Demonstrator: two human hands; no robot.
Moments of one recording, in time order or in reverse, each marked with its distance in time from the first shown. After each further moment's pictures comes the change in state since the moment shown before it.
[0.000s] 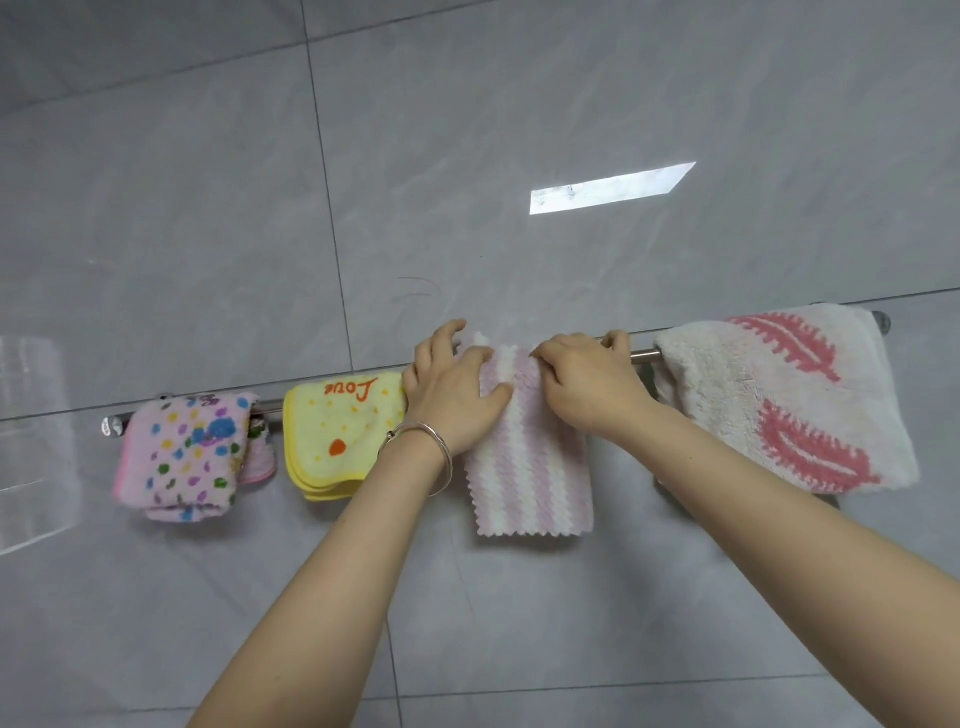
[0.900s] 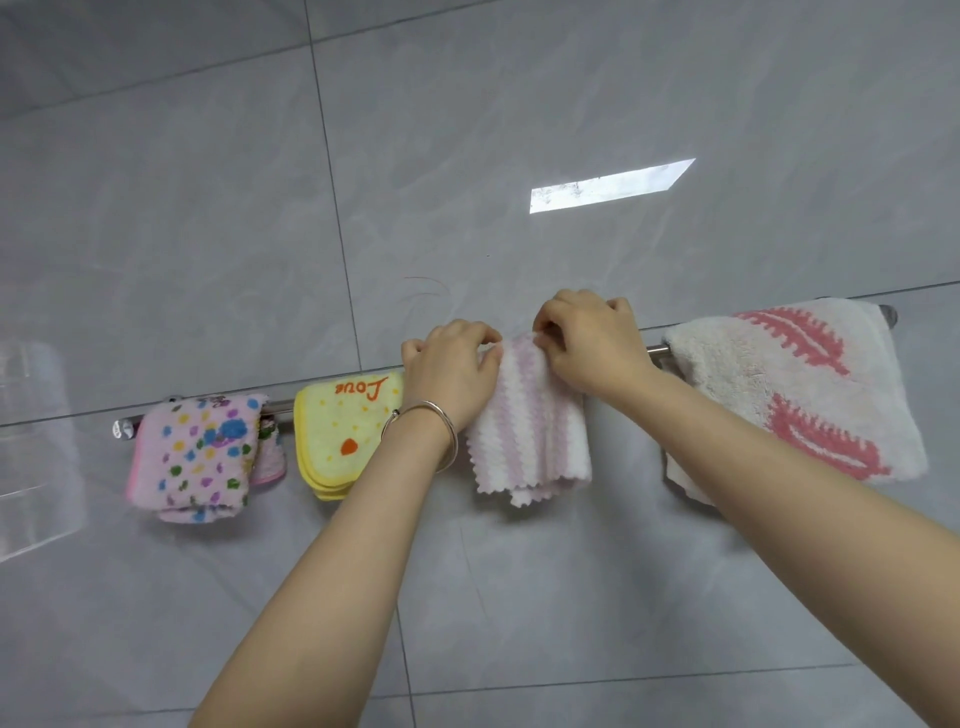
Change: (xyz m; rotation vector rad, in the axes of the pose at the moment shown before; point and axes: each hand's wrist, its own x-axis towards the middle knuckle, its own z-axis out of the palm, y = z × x) left_hand 0.015 -0.002 -0.016 0.005 0.093 0.065; right_hand 0.025 0.000 -0.009 0.050 0.136 0.000
